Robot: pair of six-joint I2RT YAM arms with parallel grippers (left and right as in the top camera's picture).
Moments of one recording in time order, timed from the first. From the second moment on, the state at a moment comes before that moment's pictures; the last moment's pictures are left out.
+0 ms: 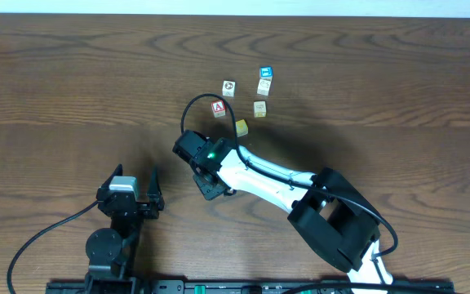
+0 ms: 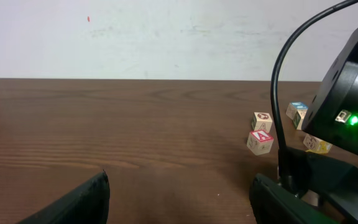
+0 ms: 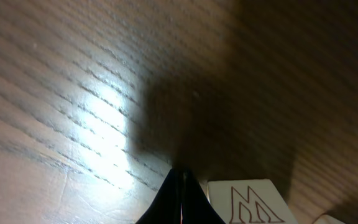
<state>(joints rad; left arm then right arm) -0.07 0.01 0.02 -0.11 0.02 -0.04 0.94 2.11 1.48 -0.80 0.06 0.40</state>
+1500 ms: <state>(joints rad) -0.07 0.01 0.02 -0.11 0.02 -0.05 0.92 2.11 1.48 -0.78 0.24 0.63</state>
